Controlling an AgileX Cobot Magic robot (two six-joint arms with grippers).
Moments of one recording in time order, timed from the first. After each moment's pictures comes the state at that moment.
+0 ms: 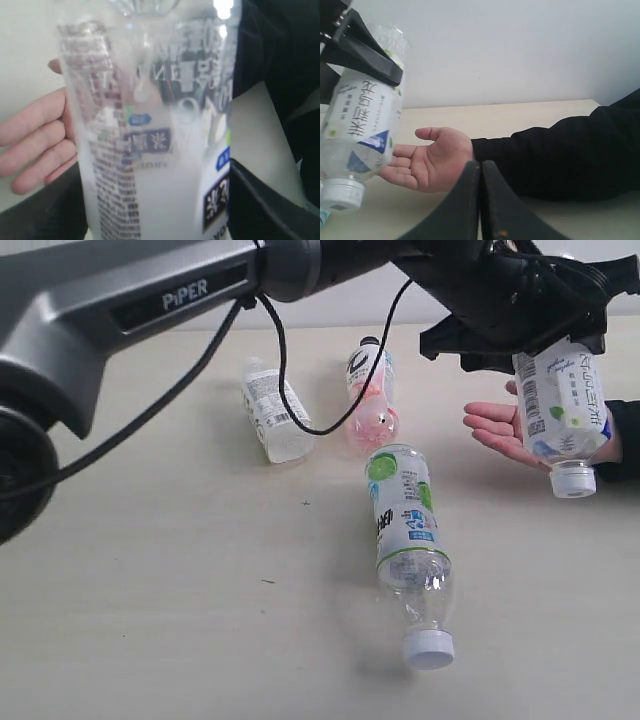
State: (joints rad) left arm -0.91 2.34 -2.22 -0.38 0.73 -0.42; right arm 0.05 0.00 0.00 0.06 0.21 -0.04
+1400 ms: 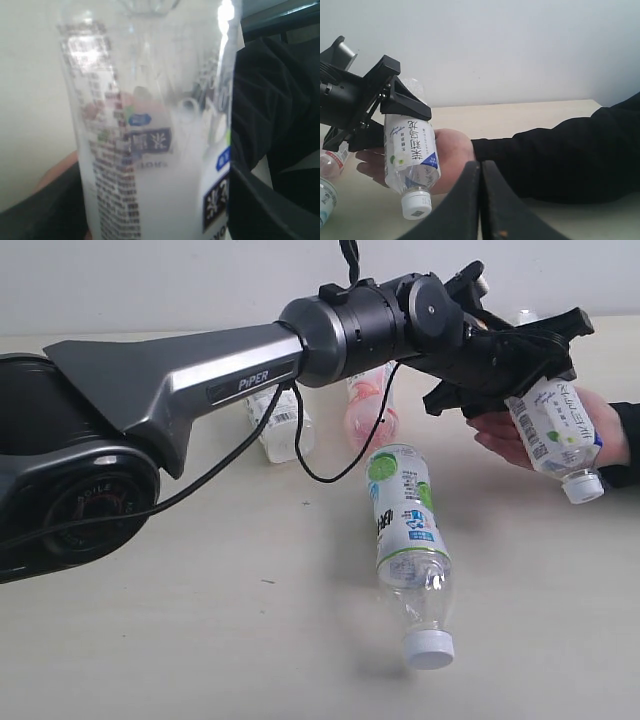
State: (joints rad) left arm -0.88 2.53 -2.24 -0.61 0.48 -0.39; right arm 0.05 0.00 0.00 0.06 0.21 -0.04
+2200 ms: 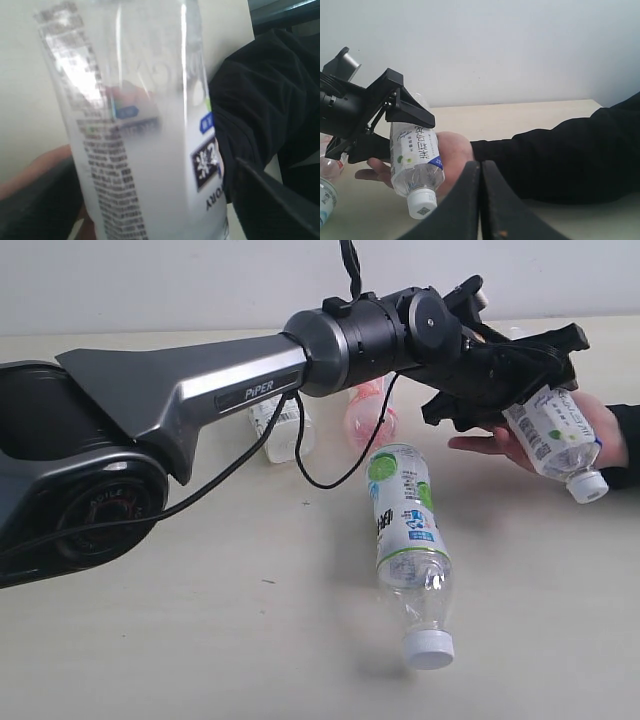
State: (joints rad) left arm -0.88 2.56 -2.24 -0.63 0.48 -0.36; right arm 0.05 0.00 0.00 0.06 0.21 -0.04
